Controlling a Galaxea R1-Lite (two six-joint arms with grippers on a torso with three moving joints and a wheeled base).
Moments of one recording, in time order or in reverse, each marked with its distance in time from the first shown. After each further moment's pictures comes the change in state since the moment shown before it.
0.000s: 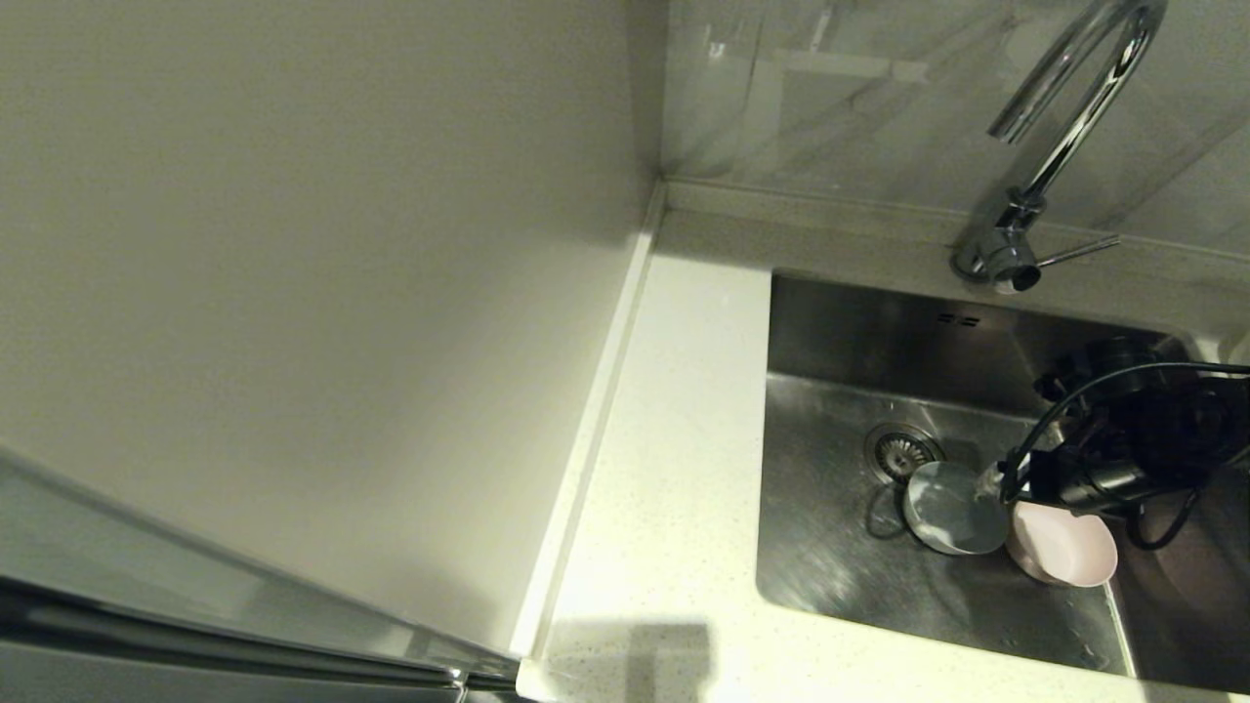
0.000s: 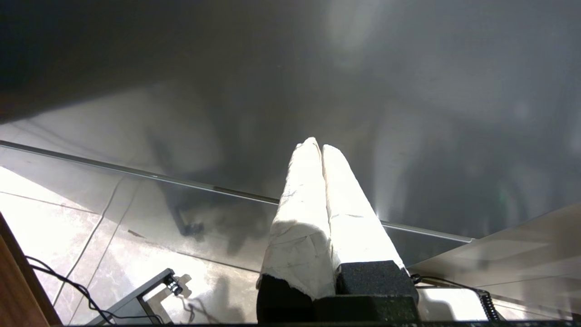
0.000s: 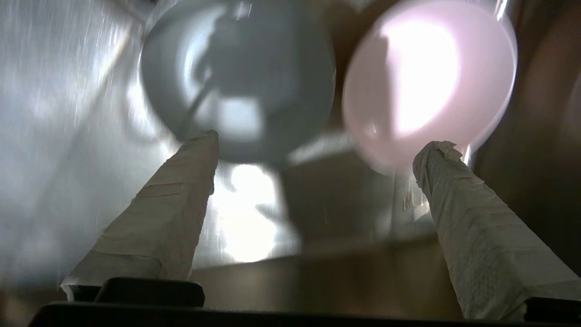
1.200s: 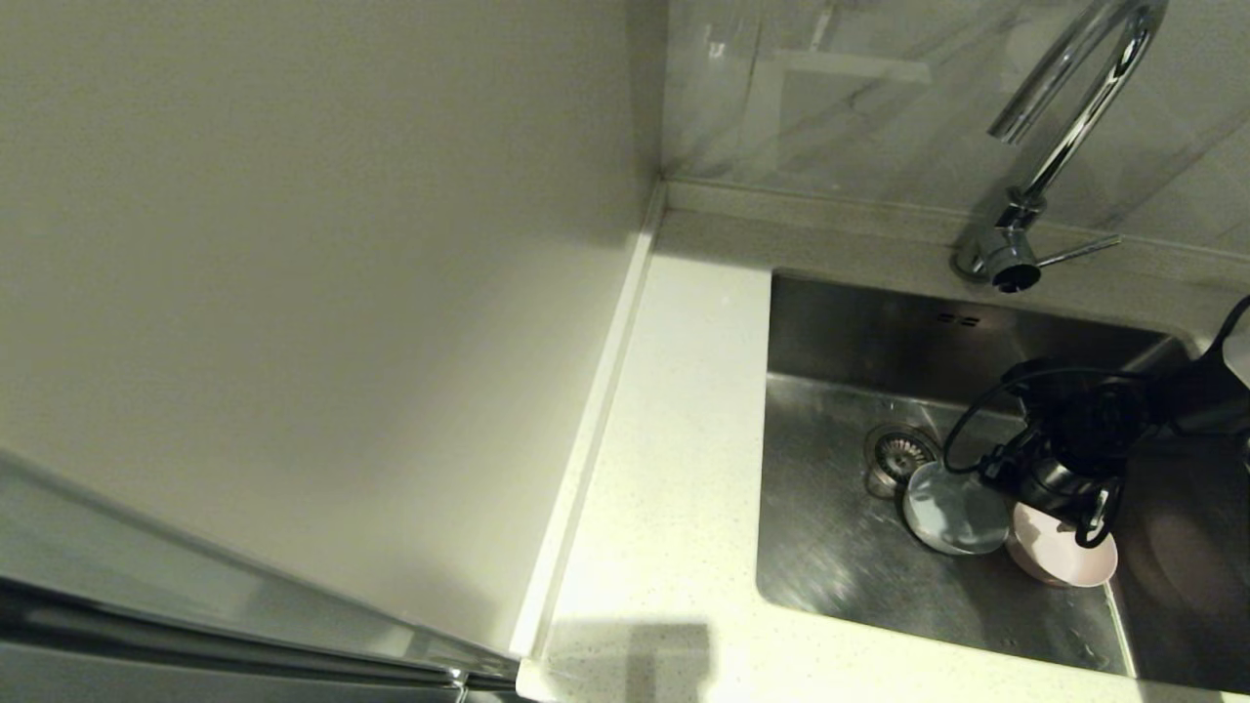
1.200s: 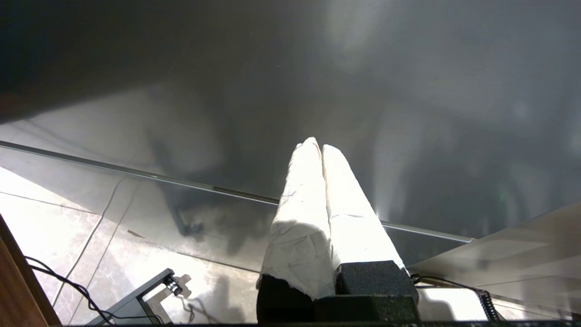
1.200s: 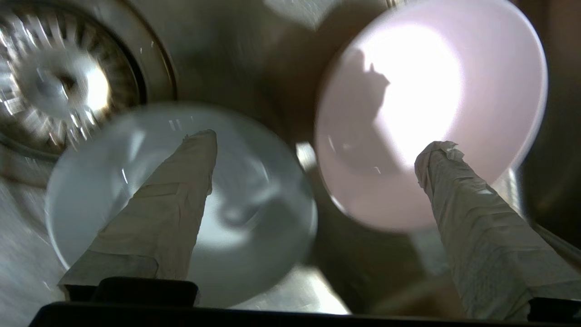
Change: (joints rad) left arm 0.000 0.000 0.000 0.000 0.000 0.000; right arm -0.016 0.258 -0.237 0.064 -0.149 0.375
